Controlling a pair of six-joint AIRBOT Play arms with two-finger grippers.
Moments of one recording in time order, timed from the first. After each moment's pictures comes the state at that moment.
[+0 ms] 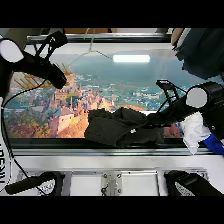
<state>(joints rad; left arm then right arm) -0.08 -1.35 1.71 1.21 -1.50 -0.80 0.33 -1.03 1.19 -1.37 1.60 1.77</state>
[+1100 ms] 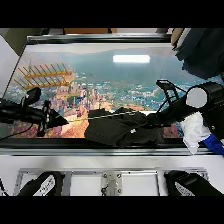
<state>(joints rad) 0.31 -1.03 0.95 0.69 -1.76 0.07 0.33 -1.03 1.19 -1.36 1.60 1.77</state>
